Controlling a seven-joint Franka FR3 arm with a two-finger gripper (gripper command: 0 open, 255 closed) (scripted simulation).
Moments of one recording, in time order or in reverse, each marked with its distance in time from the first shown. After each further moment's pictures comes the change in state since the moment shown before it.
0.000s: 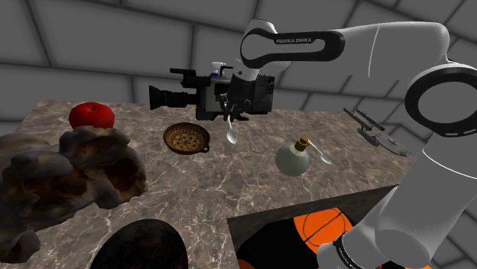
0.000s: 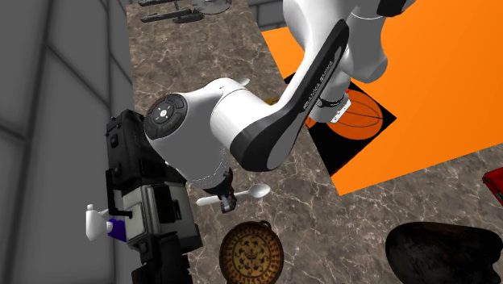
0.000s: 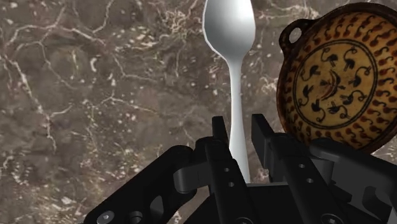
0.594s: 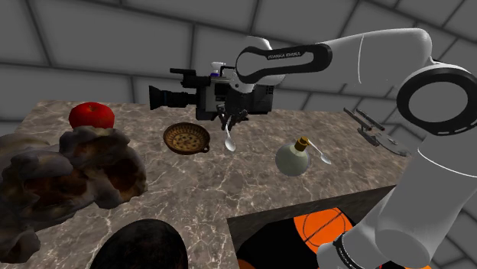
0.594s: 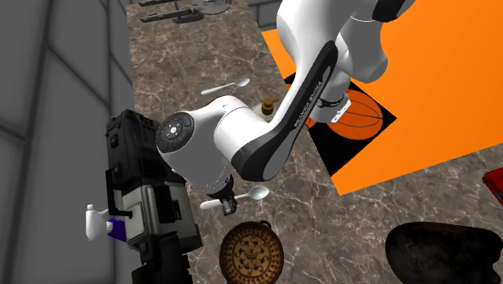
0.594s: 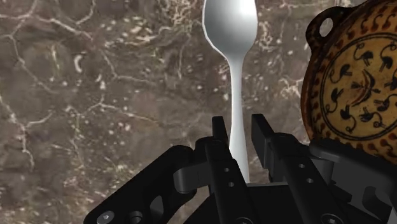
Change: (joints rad) arm 0.000 0.038 0.000 -0.070 0.006 0.106 -0.023
